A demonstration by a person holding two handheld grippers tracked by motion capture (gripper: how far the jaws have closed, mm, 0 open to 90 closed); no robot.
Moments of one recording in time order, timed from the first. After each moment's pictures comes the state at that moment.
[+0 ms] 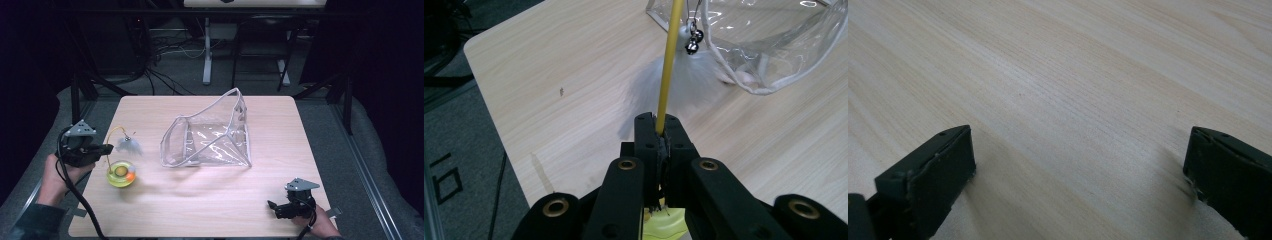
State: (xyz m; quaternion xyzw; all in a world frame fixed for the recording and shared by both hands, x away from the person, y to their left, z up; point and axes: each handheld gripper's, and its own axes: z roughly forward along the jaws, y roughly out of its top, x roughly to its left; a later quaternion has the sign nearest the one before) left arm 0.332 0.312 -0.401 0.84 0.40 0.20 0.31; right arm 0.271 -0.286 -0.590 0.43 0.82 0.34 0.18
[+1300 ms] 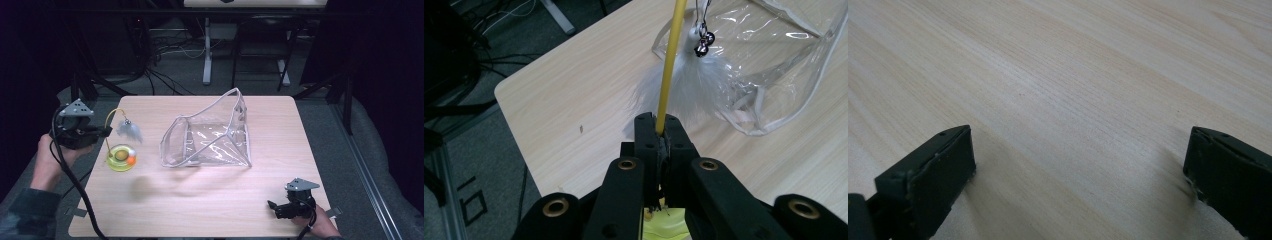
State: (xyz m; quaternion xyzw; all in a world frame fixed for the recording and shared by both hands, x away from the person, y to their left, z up) left arm 0.346 0.298 -0.348 0.84 0.37 0.23 0.32; right arm 0.271 -0.286 -0.590 0.43 0.82 0.34 0.18
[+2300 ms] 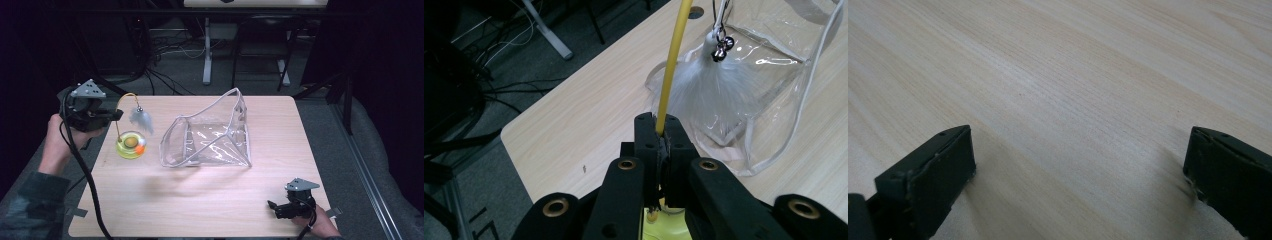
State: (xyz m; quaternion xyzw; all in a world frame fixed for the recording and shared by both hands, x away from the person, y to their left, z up) left arm 0.364 0.266 -0.312 0.85 0.33 0.24 0.32; right arm 0.271 -0.286 -0.590 0.42 0.82 0.34 0.18
